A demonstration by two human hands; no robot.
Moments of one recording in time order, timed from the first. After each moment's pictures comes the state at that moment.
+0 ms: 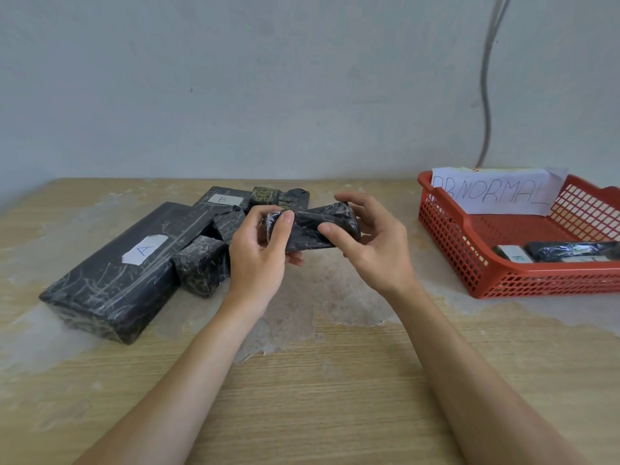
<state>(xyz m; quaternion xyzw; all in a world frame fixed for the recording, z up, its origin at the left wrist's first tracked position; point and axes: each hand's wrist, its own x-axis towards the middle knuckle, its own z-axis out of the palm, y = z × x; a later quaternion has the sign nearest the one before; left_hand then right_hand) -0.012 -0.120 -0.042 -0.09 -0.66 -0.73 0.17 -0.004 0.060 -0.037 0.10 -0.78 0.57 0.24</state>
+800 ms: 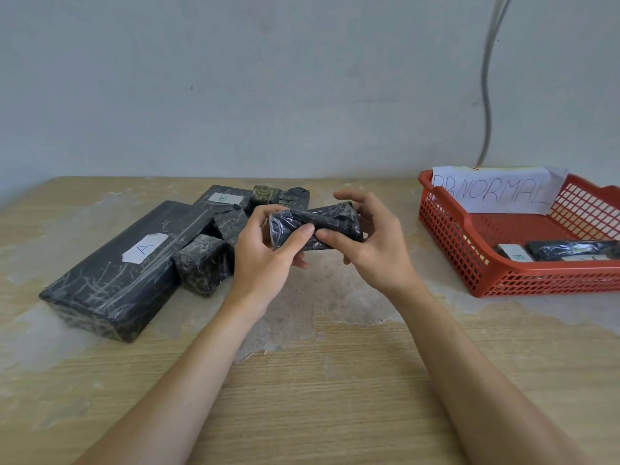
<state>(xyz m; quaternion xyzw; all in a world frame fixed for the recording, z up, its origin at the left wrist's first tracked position) -0.008 -0.120 -0.041 -0.09 -0.65 -0.74 0.11 -0.008 0.061 -0.036 0.13 -0.78 0.58 0.21</state>
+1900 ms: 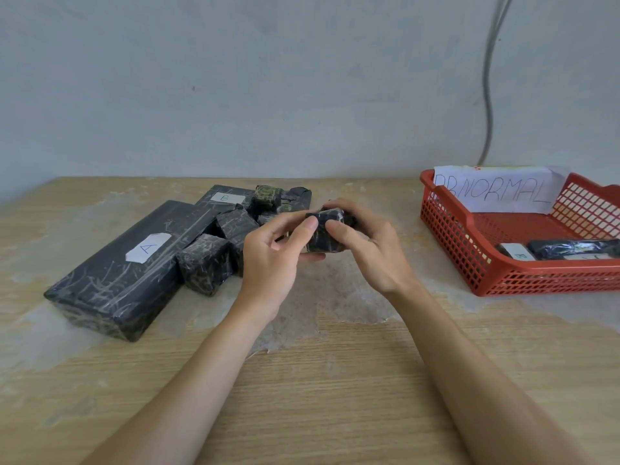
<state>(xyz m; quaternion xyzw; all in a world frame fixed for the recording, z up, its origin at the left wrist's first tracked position) 0.002 -0.111 -0.037 -0.12 -0.61 -0.78 0.09 0.000 0.056 -0.030 0.12 -0.80 0.57 0.15</state>
